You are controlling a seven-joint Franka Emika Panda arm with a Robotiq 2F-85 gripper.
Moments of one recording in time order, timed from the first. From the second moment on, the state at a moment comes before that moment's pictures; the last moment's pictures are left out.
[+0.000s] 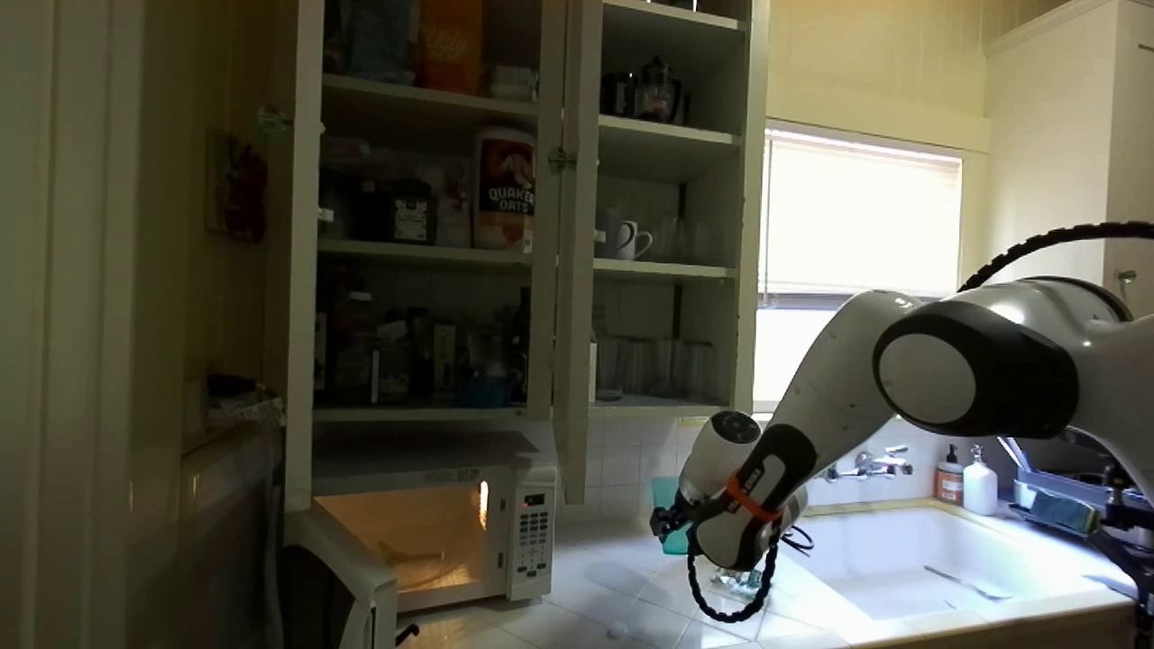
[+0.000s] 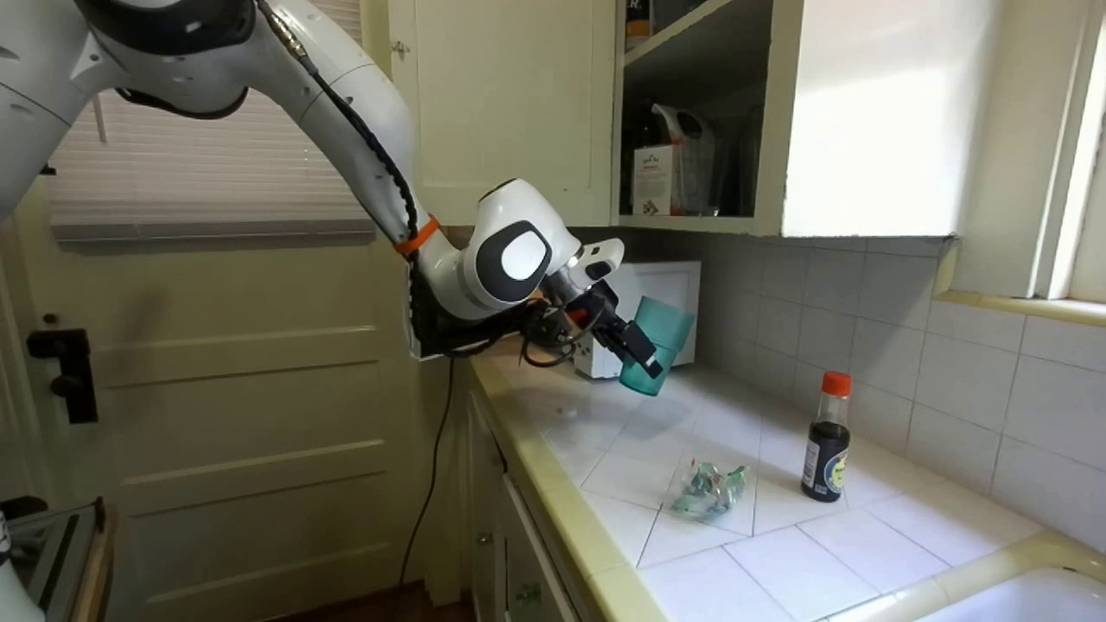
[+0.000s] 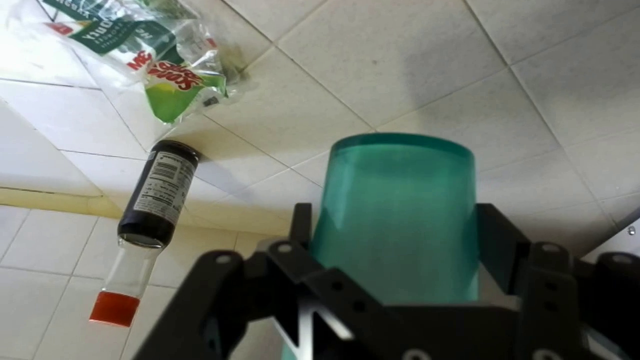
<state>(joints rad) 0.19 0.52 -0.44 -1.96 -0.28 3.13 0.42</state>
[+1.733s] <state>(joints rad) 0.23 1.08 -0.58 -1.26 -0.09 2.86 0.58</state>
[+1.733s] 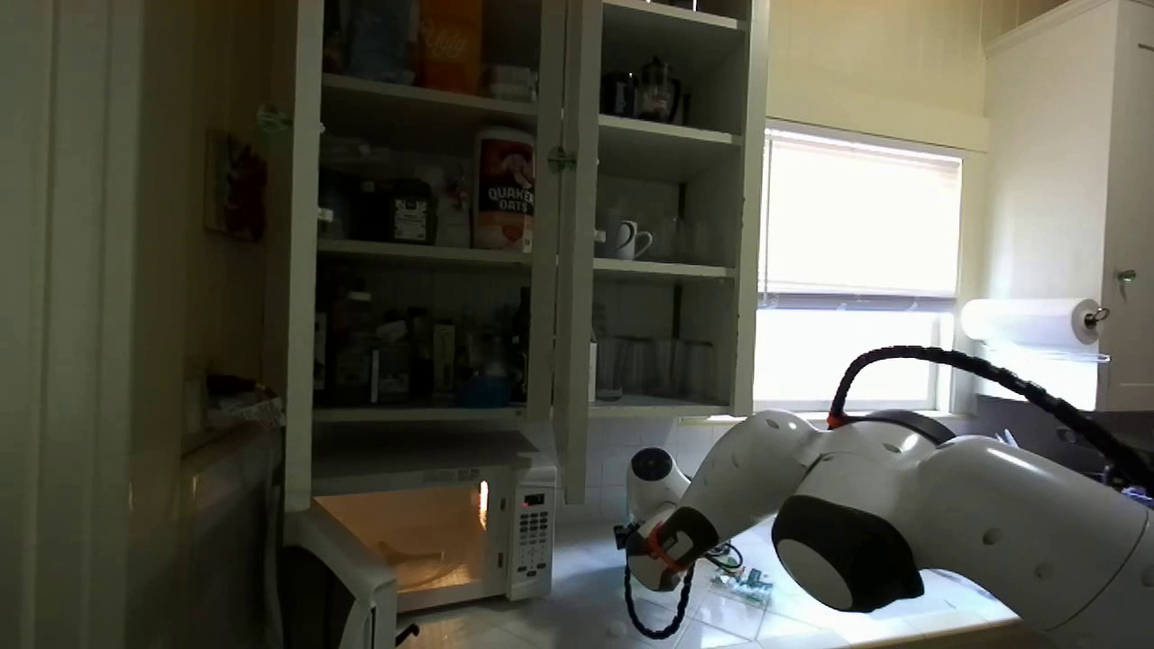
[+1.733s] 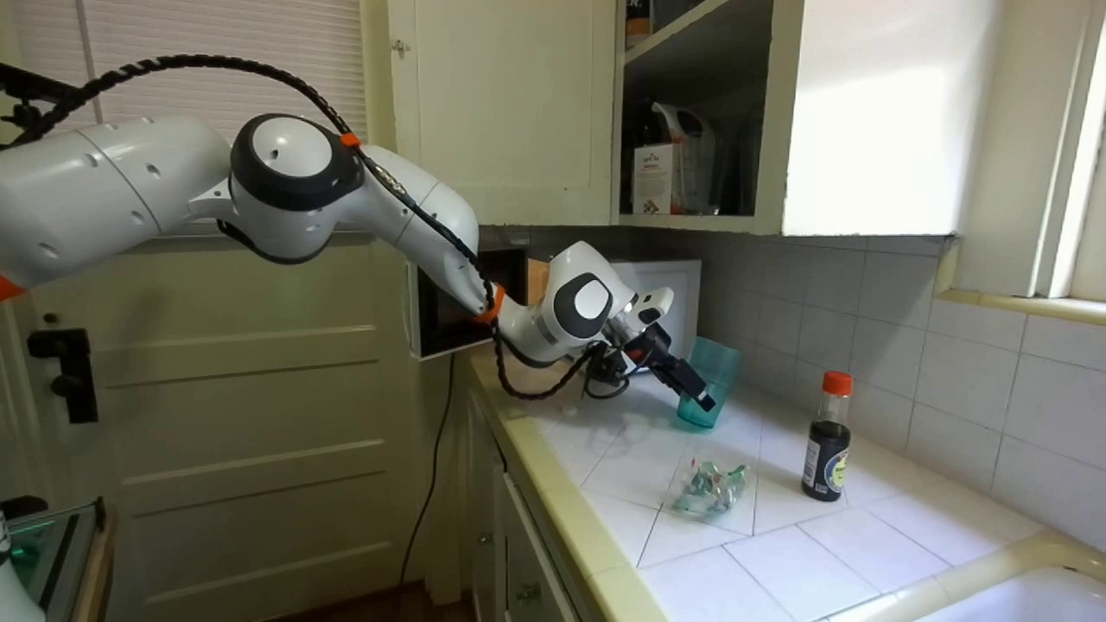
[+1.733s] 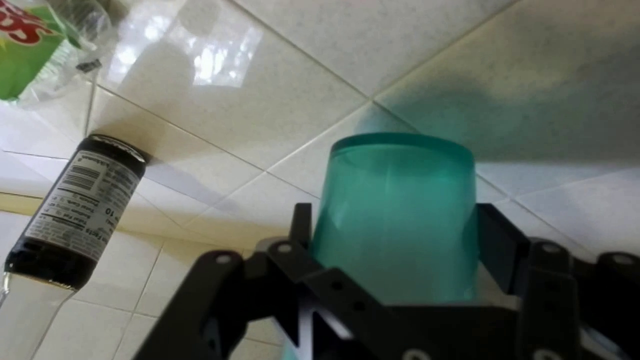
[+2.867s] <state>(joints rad) 0.16 1.13 -0.47 -1.17 -0.10 2.82 0.54</state>
